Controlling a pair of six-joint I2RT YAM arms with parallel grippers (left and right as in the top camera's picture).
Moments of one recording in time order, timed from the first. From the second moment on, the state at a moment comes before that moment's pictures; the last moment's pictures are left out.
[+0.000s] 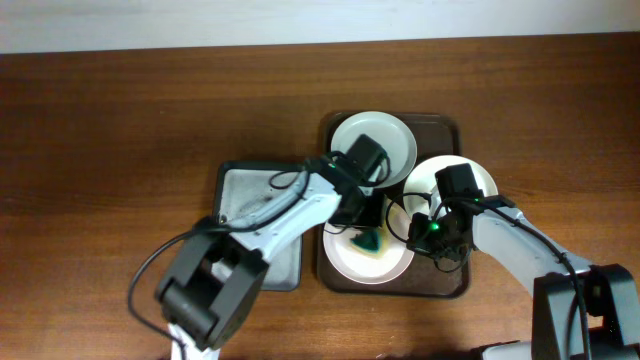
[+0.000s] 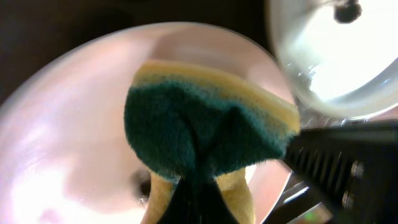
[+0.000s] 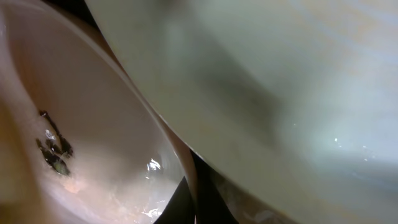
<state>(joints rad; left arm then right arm) -0.74 2.01 1.43 -0.69 0.34 -0.54 0.12 1.57 0.74 -0.61 -0.32 0.43</state>
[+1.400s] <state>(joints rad) -0.74 2.12 1.48 -0.68 0.34 -0.57 0.11 1.57 0.75 -0.65 -0.29 0.49</state>
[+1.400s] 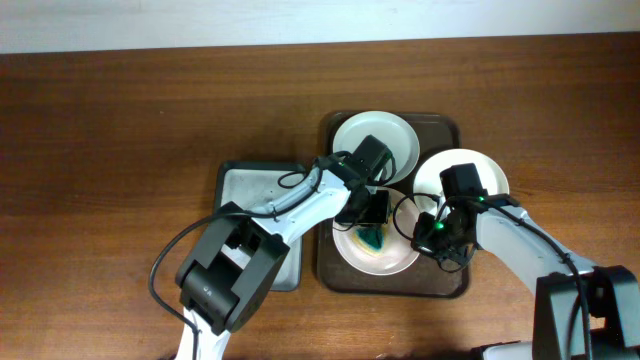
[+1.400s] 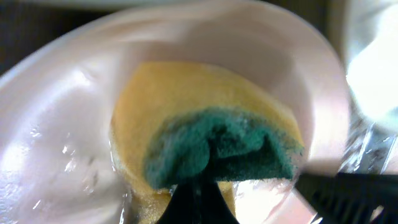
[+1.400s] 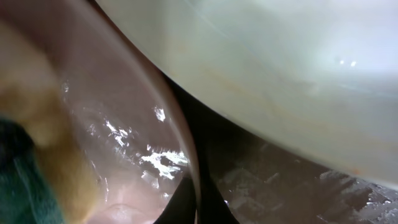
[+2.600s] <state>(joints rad) -0.33 1.73 1.22 -1.01 -0.01 -0.36 0.79 1.15 1.02 -1.01 0.76 0.30</state>
